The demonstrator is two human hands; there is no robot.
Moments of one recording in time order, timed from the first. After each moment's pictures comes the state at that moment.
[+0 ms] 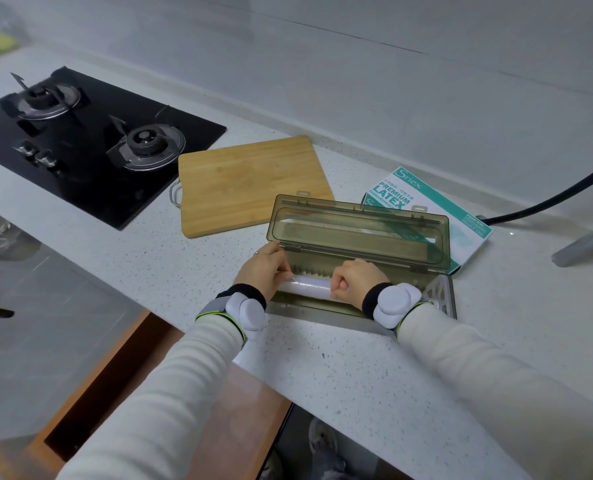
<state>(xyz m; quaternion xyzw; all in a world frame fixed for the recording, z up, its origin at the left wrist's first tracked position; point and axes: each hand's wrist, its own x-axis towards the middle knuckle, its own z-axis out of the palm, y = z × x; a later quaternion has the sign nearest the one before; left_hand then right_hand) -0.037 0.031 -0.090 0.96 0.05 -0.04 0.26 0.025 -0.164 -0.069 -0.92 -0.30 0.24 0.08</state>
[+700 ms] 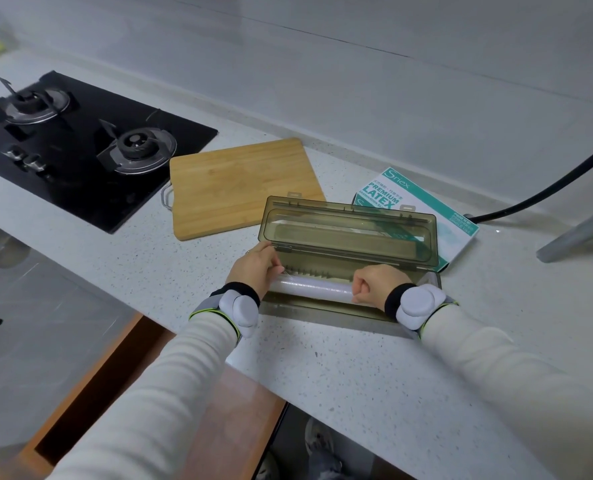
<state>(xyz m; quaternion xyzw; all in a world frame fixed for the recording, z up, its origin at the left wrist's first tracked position) -0.035 0.027 -0.086 0.97 0.07 -0.01 0.24 0.033 -0.207 -0.062 -0.92 -0.27 0.27 0.05</state>
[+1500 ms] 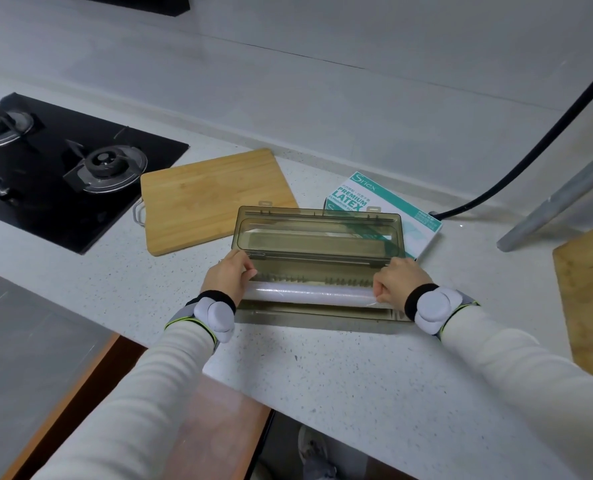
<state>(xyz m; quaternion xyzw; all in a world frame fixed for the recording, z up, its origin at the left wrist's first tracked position) -0.032 0.027 -0.090 0.97 0.09 0.02 0.22 0.037 -0.280 -0.053 -0.94 -0.27 0.17 -0.08</state>
